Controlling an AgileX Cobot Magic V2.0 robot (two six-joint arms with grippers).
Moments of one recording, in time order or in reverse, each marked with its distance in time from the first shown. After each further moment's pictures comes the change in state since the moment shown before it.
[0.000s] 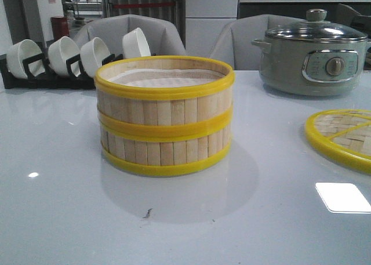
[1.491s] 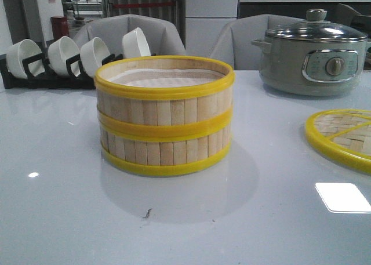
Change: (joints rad) left arm 0.000 -0.022 0.061 0.004 0.000 0.000; right arm 0.018 0.000 0.000 0.000 -0.012 0.000
